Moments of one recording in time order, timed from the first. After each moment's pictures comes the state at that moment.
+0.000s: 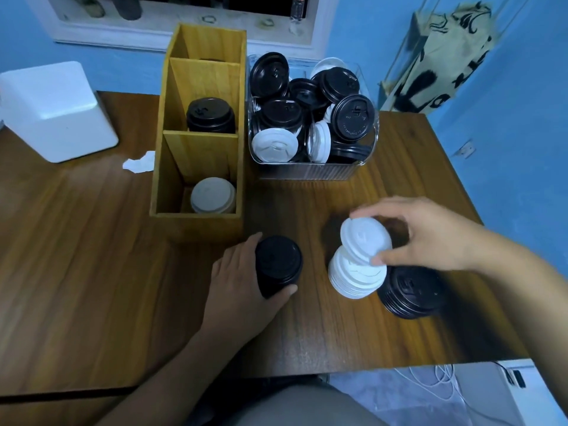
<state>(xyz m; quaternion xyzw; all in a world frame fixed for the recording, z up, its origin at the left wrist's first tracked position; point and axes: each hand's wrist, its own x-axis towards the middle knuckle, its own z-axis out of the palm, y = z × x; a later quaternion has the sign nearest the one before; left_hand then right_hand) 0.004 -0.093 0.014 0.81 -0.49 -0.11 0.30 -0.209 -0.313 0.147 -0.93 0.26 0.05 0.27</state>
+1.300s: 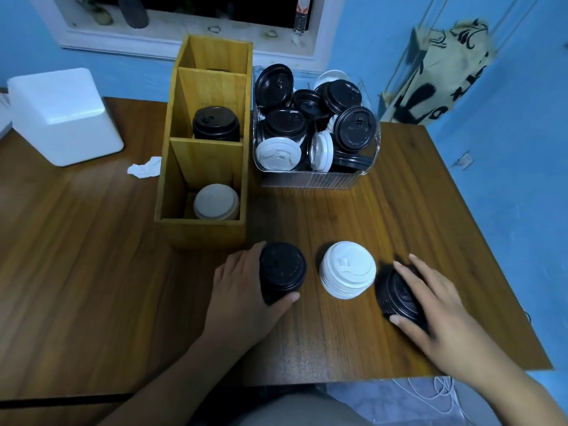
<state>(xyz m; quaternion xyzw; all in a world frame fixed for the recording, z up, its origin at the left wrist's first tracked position) 0.003 -0.095 0.016 0.81 -0.49 -0.11 0.29 -0.298 -0.234 0.071 -0.88 0.42 -0.02 0.21</state>
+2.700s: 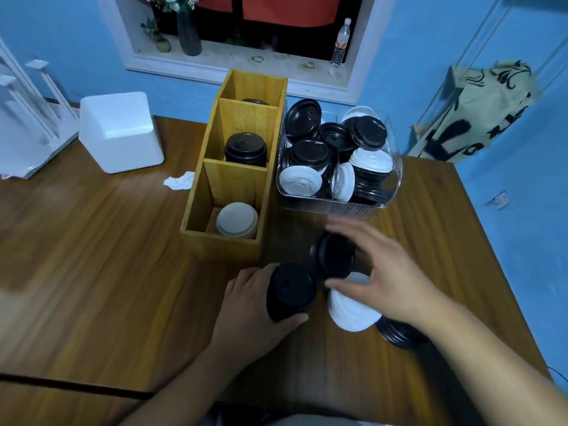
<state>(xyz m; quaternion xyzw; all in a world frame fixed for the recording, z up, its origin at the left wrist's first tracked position) 0.003 -0.098 0.025 0.82 -0.48 -0.14 0.29 -0.155 -0.282 0.125 -0.93 0.17 -0.14 0.31</state>
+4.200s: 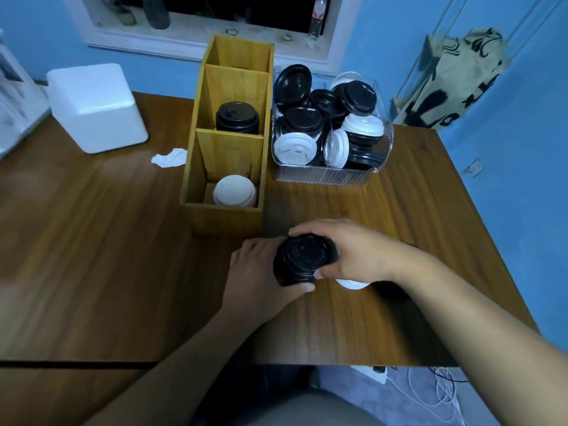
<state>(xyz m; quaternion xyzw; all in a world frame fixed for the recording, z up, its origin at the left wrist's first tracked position) 0.007 -0.098 0.021 0.80 -0.50 -0.13 0.29 -0.127 -0.257 0.114 -0.94 0.15 0.08 0.29</state>
